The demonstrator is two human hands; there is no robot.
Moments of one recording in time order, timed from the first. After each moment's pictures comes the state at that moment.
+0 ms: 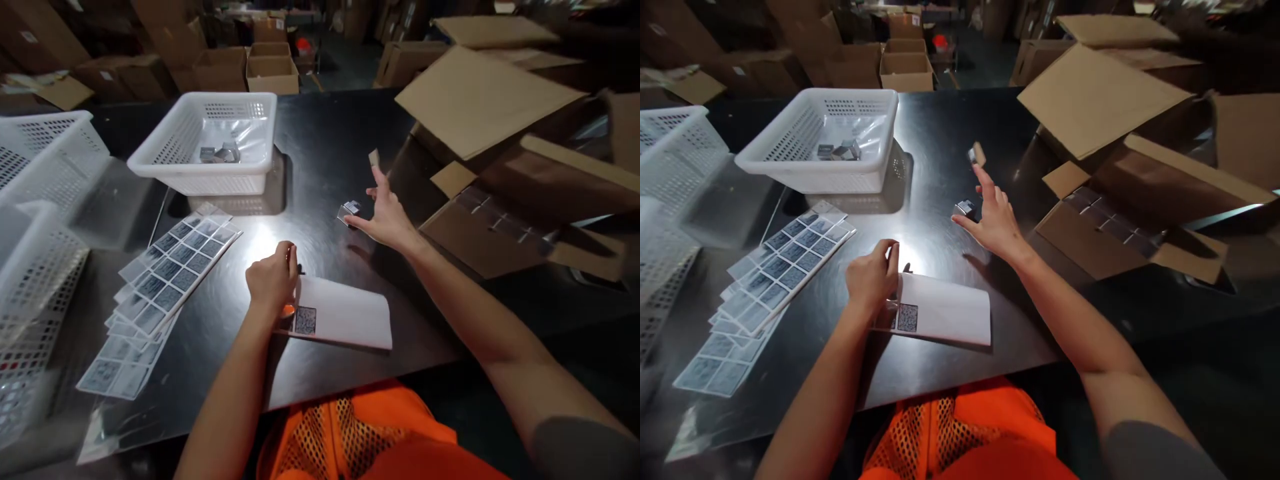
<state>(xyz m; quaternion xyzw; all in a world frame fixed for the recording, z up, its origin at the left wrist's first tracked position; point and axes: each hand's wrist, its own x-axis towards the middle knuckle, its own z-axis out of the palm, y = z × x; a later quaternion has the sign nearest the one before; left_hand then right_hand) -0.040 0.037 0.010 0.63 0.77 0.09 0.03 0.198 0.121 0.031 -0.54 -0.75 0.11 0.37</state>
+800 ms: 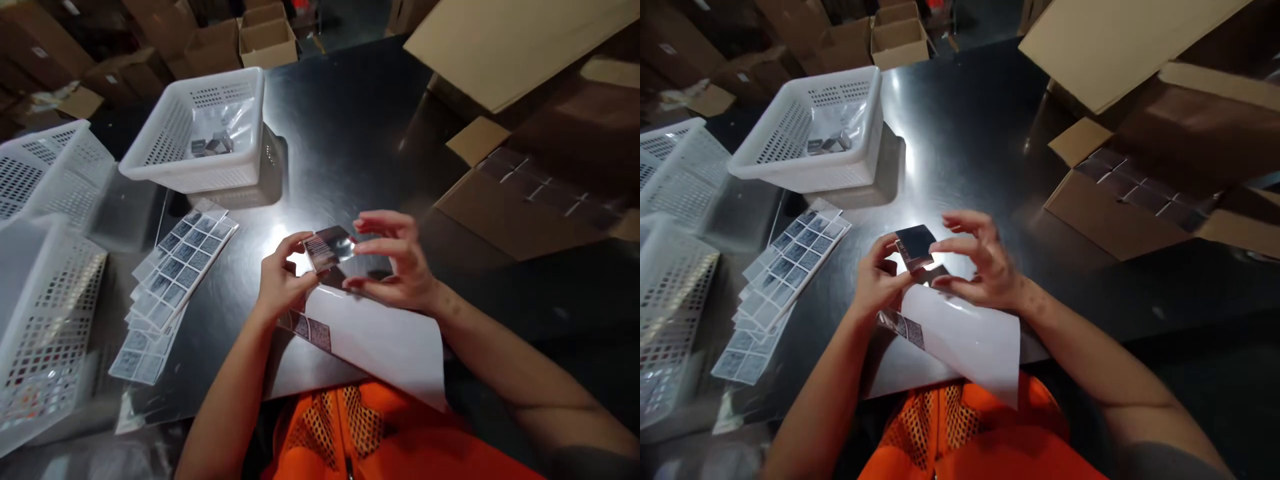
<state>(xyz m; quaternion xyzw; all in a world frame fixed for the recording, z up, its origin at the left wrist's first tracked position) -0.026 0.026 -0.004 0.58 0.56 0.45 0.39 0.202 0.053 0.007 -0.20 -0.81 0.13 0.54</state>
